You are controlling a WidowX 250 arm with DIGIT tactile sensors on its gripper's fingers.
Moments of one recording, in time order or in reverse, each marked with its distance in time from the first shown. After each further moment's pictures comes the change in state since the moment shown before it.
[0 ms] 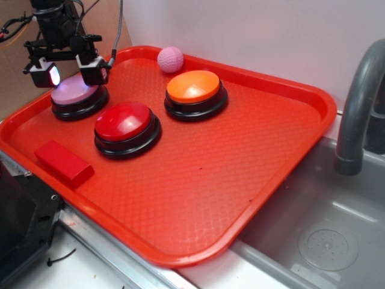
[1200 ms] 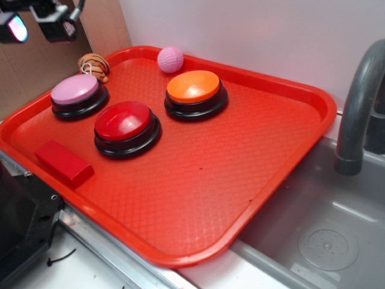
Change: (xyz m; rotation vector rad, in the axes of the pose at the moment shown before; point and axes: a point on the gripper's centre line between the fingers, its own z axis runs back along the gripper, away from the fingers) arm -0.042 -0.002 0.070 -0.063 -0.146 -0.129
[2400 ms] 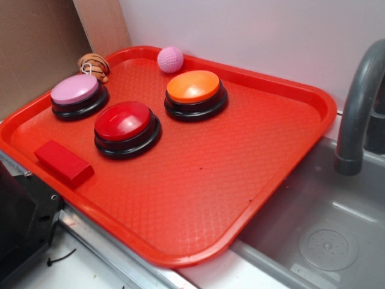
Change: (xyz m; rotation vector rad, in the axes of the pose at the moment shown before) arm -0.103 -0.072 0.134 -0.079 0.035 -0.542
